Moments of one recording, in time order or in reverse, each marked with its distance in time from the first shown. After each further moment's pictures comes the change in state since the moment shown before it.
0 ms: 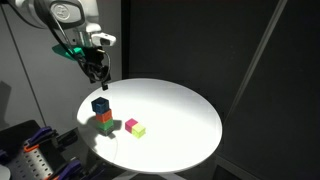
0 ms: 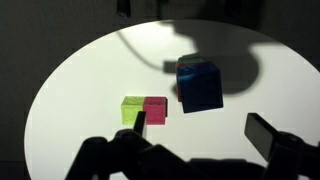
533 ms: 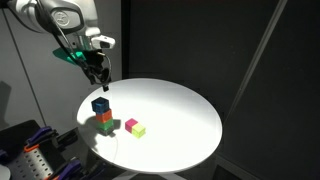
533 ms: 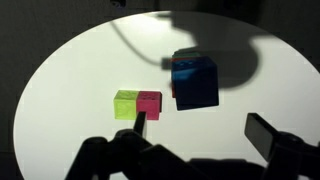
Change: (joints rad) arm 0.015 0.025 -0.001 -0.024 0.010 0.082 -0.022
